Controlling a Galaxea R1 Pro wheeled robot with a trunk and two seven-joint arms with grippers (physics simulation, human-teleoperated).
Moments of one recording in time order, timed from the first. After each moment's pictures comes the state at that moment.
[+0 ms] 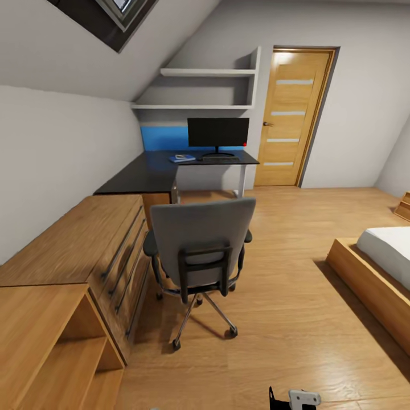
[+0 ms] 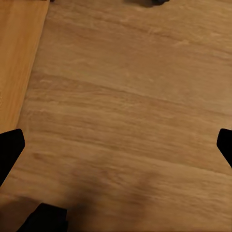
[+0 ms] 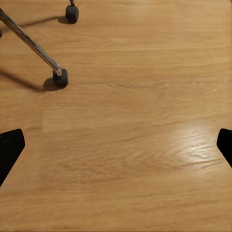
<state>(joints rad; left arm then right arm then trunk) -0.15 -0.06 -0.39 -0.52 0.55 -0.10 0.34 -0.36 -0.01 0.66 -0.10 -0.60 -0.62 -0.23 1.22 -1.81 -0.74</state>
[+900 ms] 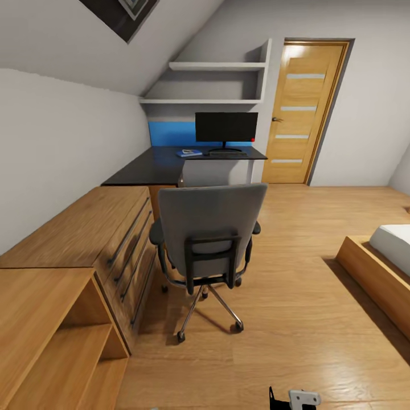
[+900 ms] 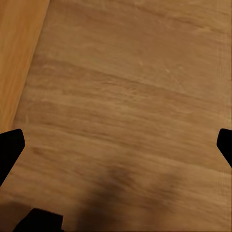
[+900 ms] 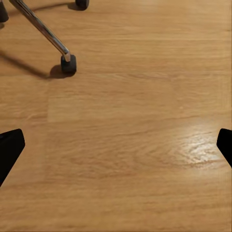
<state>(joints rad) -0.15 -0.06 -0.39 -0.52 0.55 -0.10 0.34 -0.36 -0.01 0.66 -0.10 -0.60 -0.62 -0.23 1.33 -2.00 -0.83</state>
